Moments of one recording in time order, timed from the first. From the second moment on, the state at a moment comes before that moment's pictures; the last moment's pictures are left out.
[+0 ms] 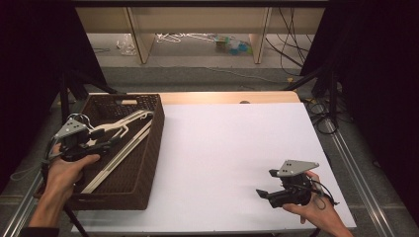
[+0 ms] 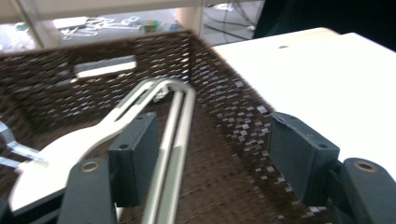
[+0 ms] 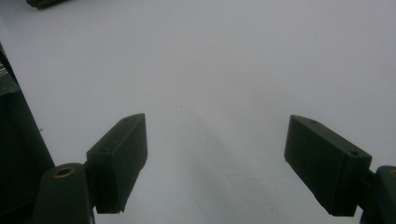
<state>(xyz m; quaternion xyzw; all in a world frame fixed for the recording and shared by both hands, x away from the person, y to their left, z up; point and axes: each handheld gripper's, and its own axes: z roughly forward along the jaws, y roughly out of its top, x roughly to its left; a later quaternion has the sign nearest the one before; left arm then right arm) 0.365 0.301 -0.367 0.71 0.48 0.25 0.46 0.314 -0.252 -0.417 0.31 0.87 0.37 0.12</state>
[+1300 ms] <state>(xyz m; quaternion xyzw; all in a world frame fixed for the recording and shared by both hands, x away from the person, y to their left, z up) 0.317 0.151 -0.386 0.77 0.33 0.20 0.50 0.312 -0.252 -0.423 0.31 0.84 0.42 0.14</state>
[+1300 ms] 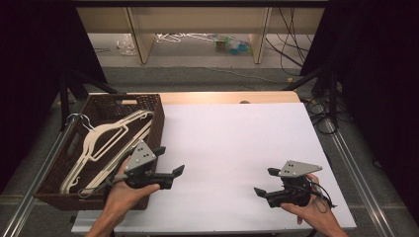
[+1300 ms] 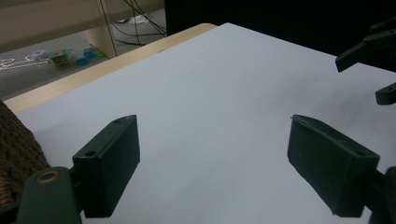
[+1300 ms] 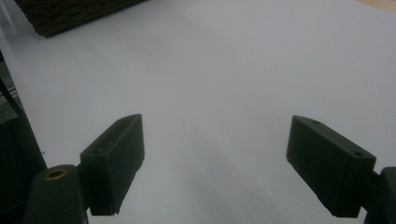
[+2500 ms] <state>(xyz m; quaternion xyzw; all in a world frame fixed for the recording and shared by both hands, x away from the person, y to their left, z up) 0.283 0.132 -0.429 0.78 0.29 0.19 0.51 0.288 -0.248 -0.425 0.31 0.83 0.44 0.15</state>
